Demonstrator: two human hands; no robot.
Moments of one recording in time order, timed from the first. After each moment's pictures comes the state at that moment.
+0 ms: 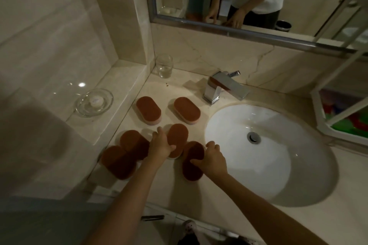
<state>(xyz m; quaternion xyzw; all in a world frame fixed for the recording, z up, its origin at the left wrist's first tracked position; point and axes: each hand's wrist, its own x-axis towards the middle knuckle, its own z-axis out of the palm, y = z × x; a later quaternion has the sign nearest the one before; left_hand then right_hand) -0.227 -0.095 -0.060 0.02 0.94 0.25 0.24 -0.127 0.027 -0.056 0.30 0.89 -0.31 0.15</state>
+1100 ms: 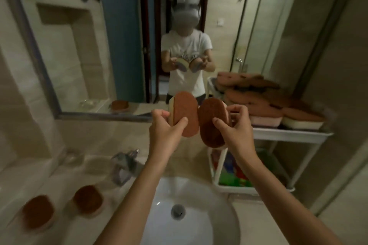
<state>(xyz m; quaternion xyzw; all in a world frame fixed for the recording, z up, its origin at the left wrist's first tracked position) -0.119 0.193 0.208 0.19 0.74 0.64 0.04 -0.021 0.299 0.219 0.28 0.73 -0.47 -0.40</state>
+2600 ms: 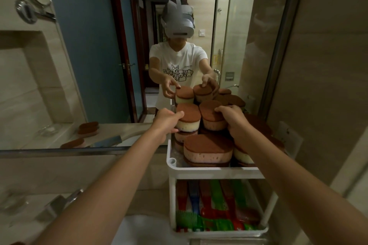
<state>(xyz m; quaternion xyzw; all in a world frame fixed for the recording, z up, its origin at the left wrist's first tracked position) -0.149 0.422 0.251 0.19 0.77 0.58 0.20 -0.051 0.559 0.252 0.40 0.62 -0.61 -0.28</state>
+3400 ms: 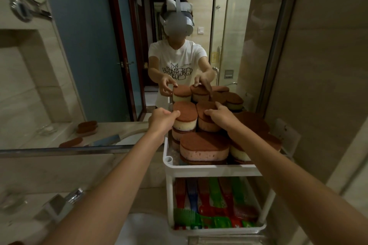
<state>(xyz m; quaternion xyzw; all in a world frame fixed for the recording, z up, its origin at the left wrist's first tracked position) -0.144 0.422 0.244 0.18 0.78 0.58 0.12 -0.047 0.548 0.257 0.37 0.78 -0.47 -0.17</state>
